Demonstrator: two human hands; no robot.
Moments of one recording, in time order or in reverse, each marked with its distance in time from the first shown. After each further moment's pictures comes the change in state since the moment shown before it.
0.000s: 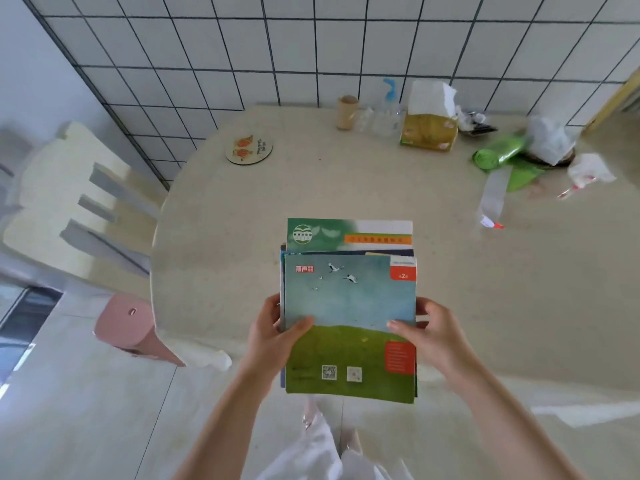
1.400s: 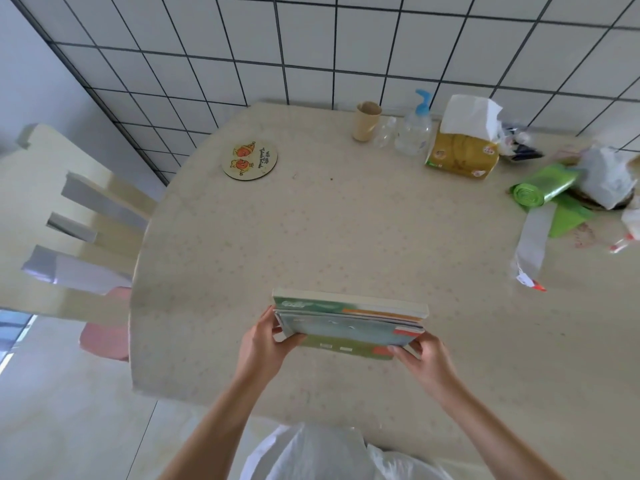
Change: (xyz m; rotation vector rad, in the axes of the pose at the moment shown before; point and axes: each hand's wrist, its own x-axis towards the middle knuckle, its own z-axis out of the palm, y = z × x) left_hand 0.166 -0.002 -0.016 0.629 0.078 0.197; right_hand 0.158 0.029 0.023 -0.172 -0.045 -0.111
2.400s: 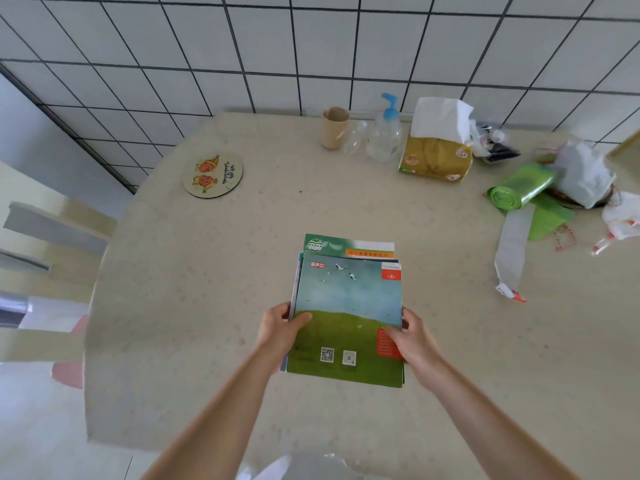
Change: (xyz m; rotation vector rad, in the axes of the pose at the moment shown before) left_hand 0.080 0.057 0.070 -0.327 -0.146 -0.444; right_hand 0.073 -0.009 -0.031 0.243 0.017 0.429
